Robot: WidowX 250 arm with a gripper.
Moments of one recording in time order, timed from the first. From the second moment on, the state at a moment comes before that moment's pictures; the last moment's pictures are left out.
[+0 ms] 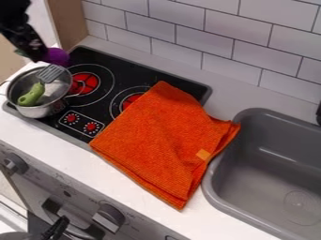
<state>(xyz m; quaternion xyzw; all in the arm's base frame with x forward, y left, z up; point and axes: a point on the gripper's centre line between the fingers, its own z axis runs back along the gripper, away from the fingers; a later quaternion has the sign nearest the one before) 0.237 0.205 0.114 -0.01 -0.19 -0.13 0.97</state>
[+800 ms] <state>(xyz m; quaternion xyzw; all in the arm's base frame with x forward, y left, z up) 0.209 0.211 0.092 -0.01 -0.16 -0.21 0.97</state>
